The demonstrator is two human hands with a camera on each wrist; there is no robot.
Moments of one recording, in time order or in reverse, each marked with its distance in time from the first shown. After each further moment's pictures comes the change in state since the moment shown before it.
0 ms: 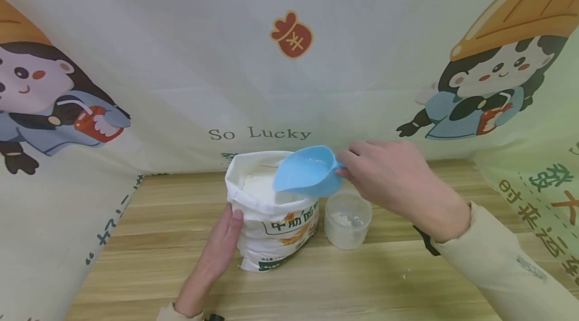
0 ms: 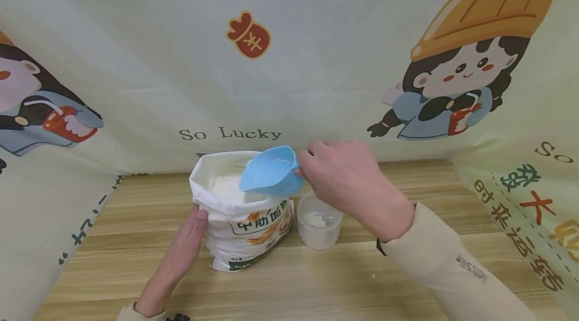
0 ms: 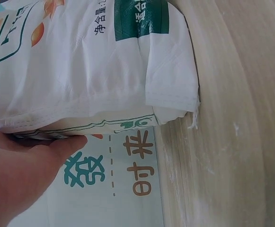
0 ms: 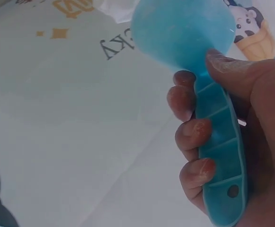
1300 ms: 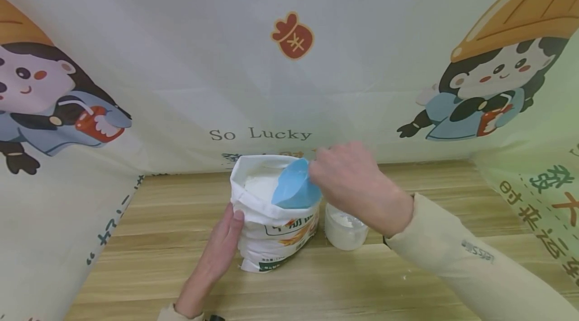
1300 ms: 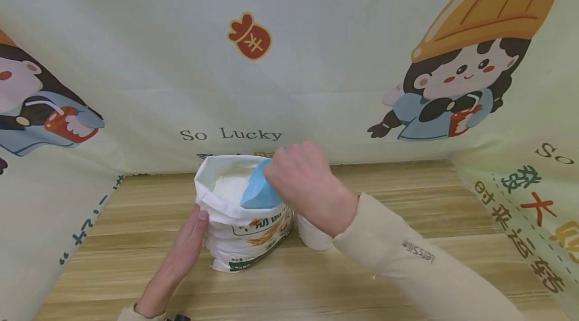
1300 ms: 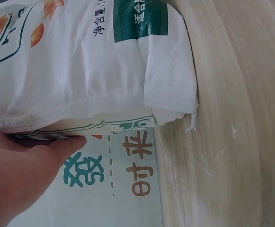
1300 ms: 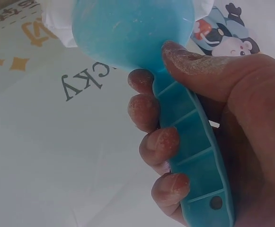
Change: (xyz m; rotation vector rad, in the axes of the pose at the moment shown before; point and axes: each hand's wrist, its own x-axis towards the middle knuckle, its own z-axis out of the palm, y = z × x) left_hand 0.000 -0.002 0.001 -0.004 0.024 0.055; right_hand 0.043 -0.039 0.002 -0.076 -0.232 -0.043
